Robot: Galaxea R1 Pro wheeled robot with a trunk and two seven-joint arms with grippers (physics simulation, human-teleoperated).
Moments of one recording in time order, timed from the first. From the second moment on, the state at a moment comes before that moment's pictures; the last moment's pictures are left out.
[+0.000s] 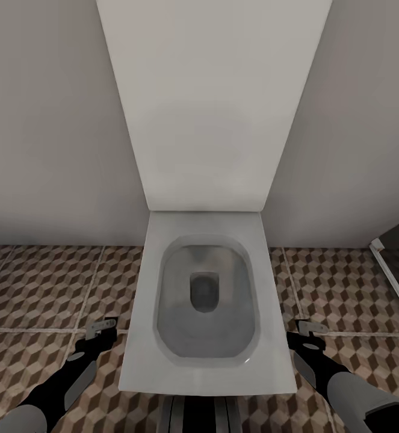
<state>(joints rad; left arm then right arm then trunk) -0.54 0.22 -0.34 -0.59 0.56 0.03 0.26 -0.74 -0.13 0.30 -0.19 -0.39 -0.04 -0.29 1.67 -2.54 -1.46</state>
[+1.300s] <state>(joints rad) -0.54 0.20 -0.34 -0.60 0.56 0.03 0.24 -0.74 -0.13 0.30 -0.19 -0.39 -0.04 -0.26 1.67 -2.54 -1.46</state>
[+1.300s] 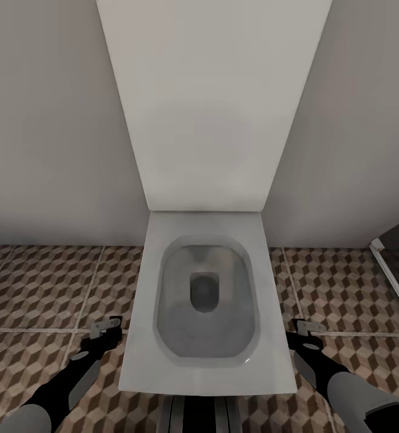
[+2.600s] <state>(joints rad) -0.54 0.17 -0.35 -0.61 0.56 0.02 0.26 -0.74 -0.13 0.30 -0.19 -0.39 -0.04 -0.26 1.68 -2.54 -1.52</state>
